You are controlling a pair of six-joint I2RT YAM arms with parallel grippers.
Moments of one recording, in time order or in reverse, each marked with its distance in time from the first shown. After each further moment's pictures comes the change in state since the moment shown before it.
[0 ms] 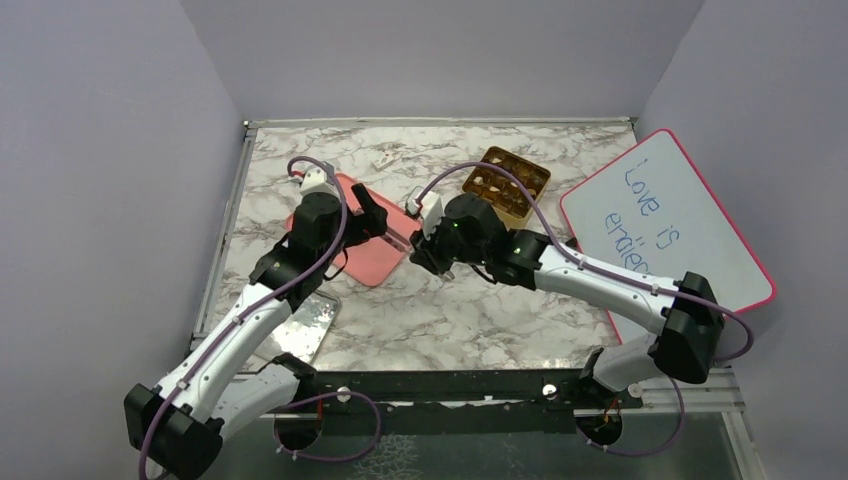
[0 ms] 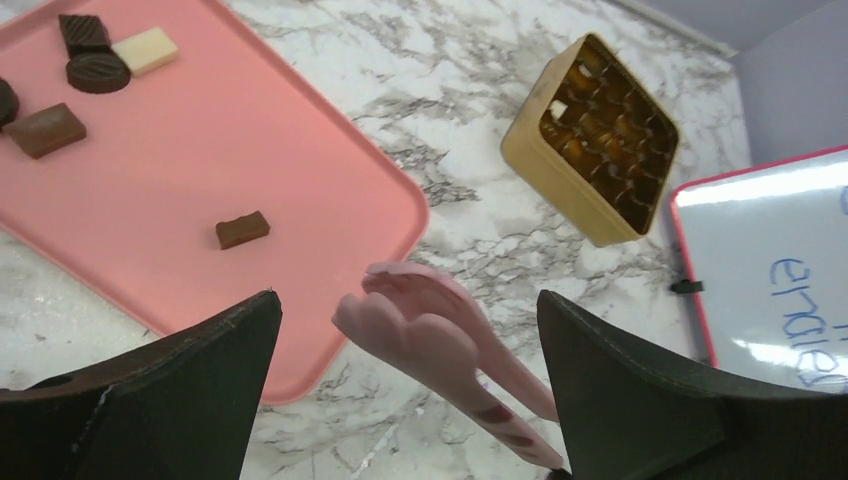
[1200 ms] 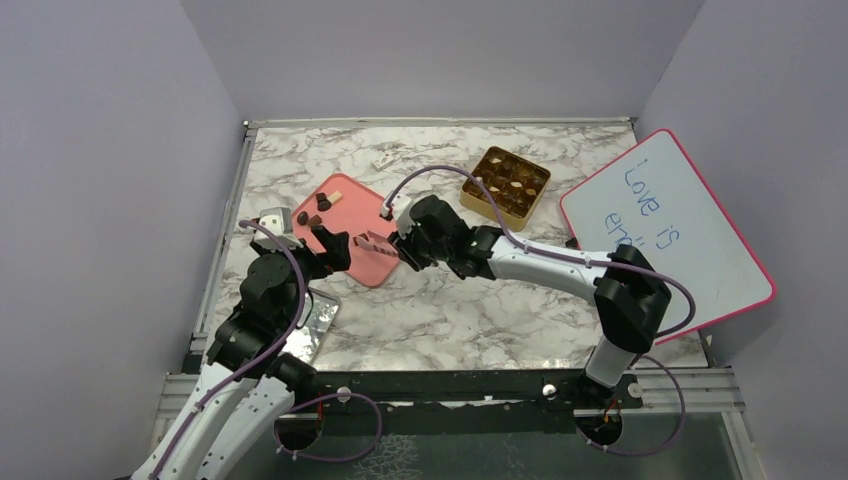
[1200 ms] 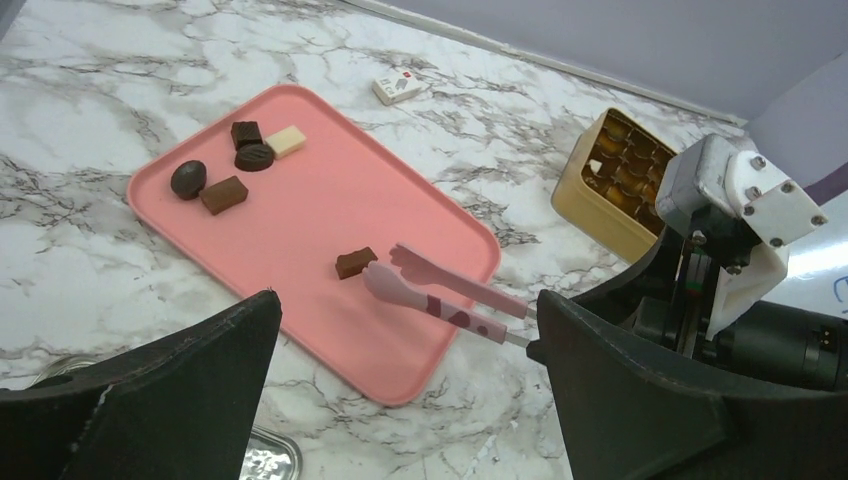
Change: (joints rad) left arm 0.004 -0.466 -0.212 -0.045 -0.131 0.211; right arm 0.008 0.248 0.079 0.063 0.129 -0.039
